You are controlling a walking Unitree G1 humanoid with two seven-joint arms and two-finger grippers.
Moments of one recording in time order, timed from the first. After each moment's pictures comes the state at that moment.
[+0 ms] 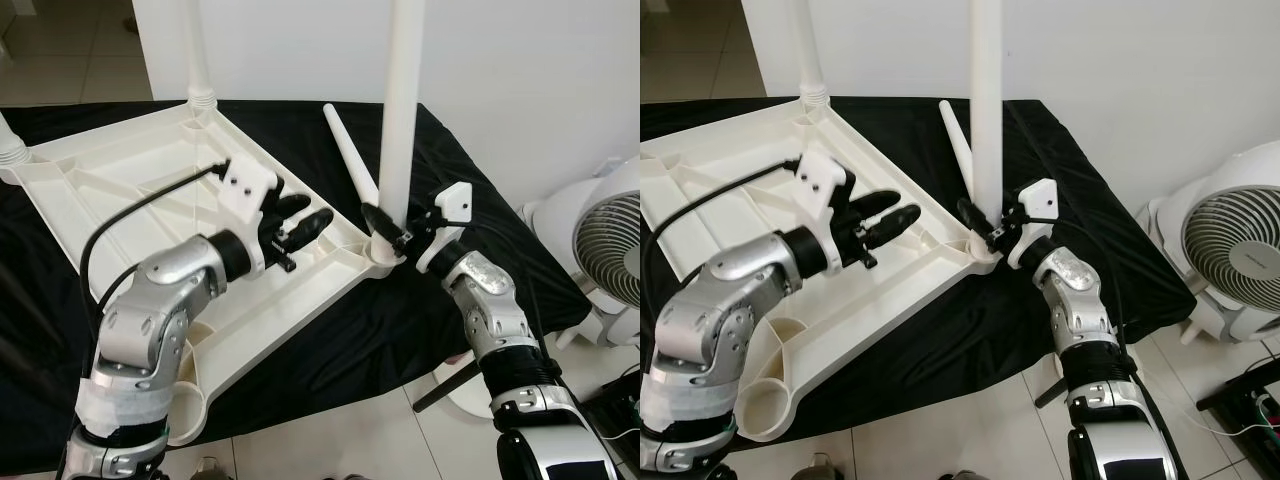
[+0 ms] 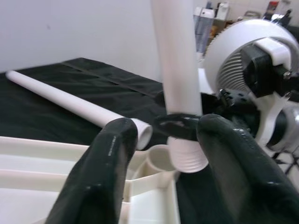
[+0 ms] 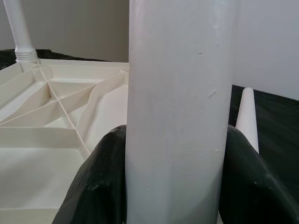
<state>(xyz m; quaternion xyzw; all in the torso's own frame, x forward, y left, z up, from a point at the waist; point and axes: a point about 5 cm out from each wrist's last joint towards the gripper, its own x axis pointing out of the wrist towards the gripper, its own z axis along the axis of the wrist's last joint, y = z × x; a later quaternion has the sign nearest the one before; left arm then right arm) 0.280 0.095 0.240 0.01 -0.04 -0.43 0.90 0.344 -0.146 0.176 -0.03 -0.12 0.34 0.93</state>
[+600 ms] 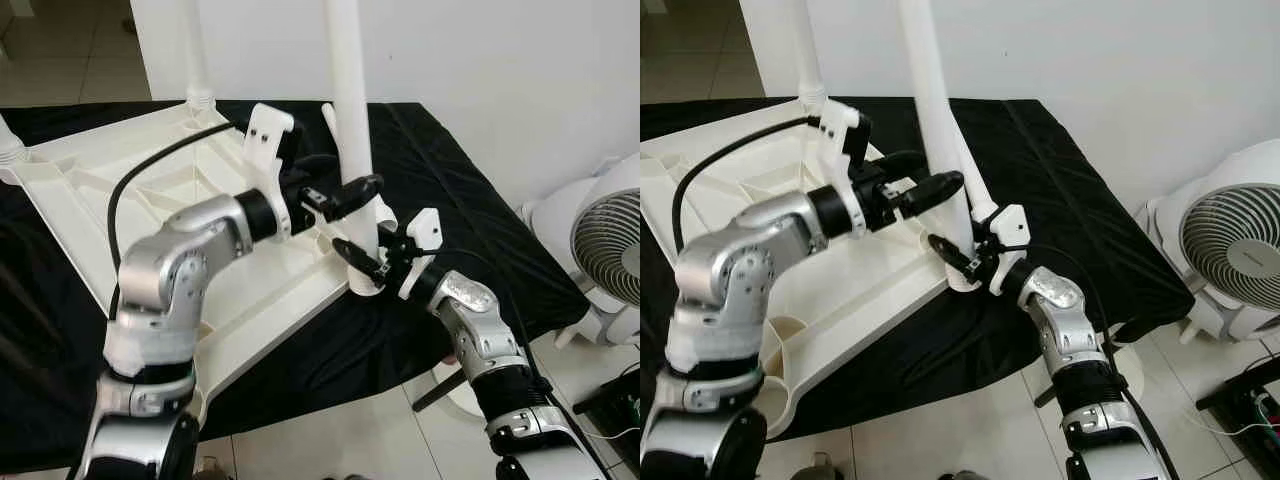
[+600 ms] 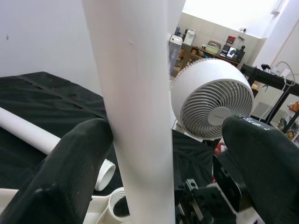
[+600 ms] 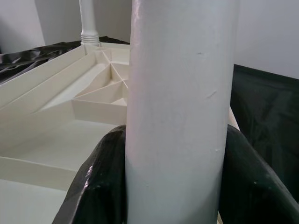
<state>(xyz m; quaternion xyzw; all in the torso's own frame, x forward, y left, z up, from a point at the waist) 0.308 0.075 0.276 -0.08 -0.03 -0.48 0.87 0.324 -0.119 0.161 -0.04 -0.10 0.44 0.89</state>
